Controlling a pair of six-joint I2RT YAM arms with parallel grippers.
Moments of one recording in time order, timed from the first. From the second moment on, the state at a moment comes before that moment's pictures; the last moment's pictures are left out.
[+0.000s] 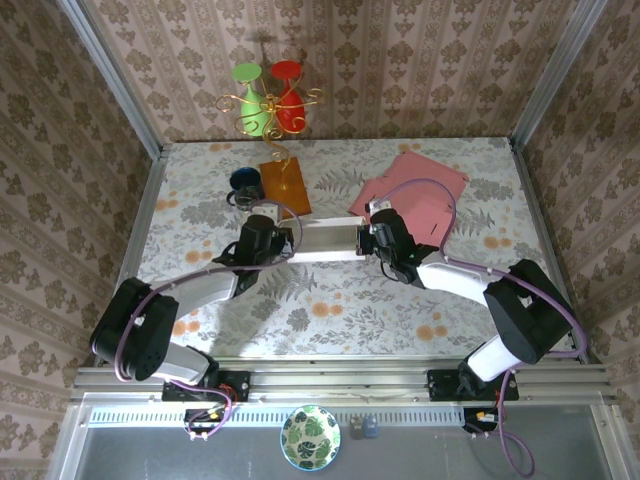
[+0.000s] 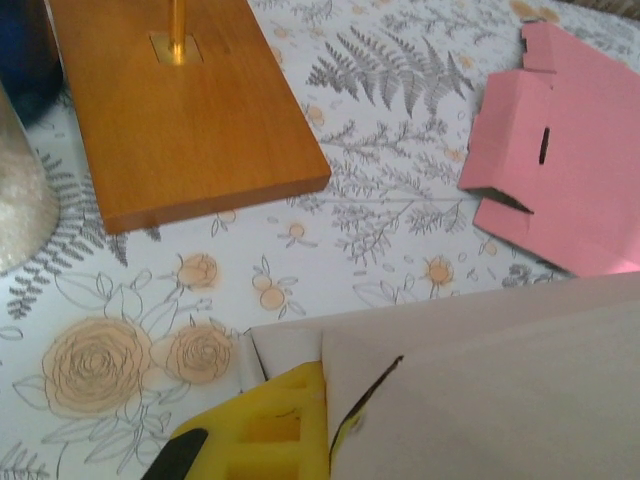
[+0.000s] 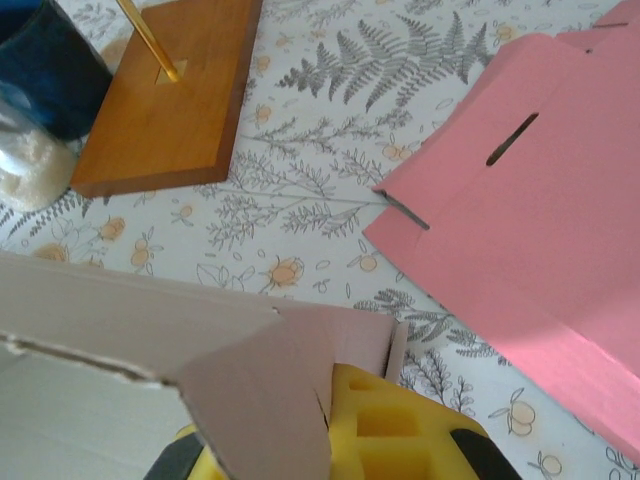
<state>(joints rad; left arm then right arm) -0.58 1.42 0.62 0.26 -0.06 -0.44 0.59 1.54 0.77 0.18 0.18 0.38</state>
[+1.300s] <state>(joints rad) -0.84 1.36 0.59 0.16 -0.39 -0.46 0.68 0.99 0.70 -0.25 0.20 1.61</state>
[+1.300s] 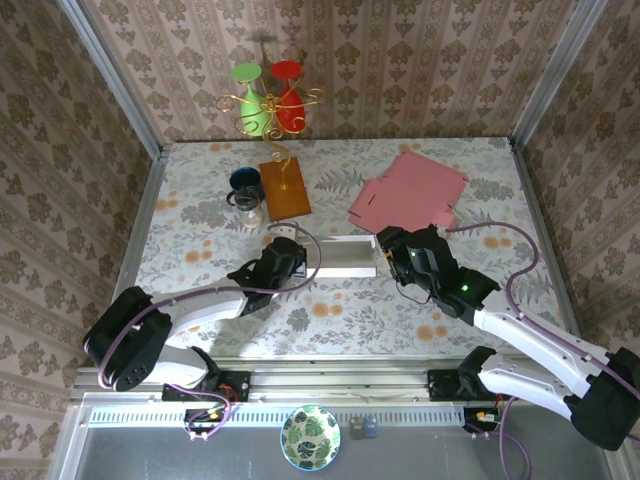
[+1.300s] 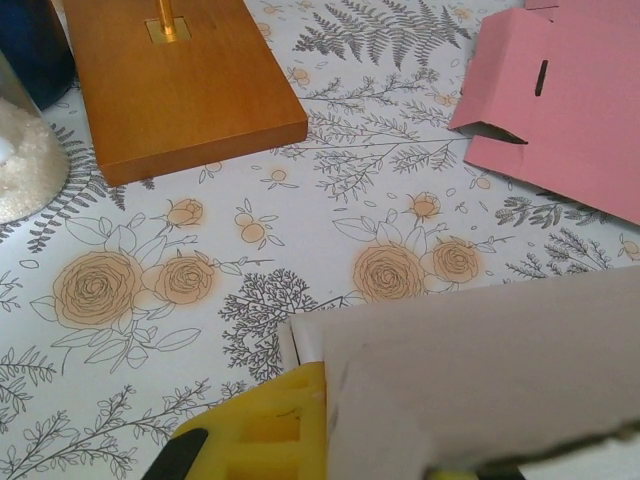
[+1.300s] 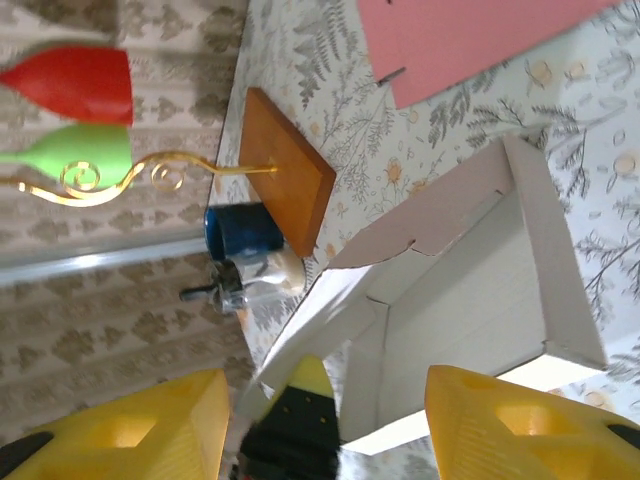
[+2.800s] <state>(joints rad) -0.90 1.36 0.58 0.15 -0.46 -0.49 0.69 1.35 0.93 -0.30 0.14 1.98</state>
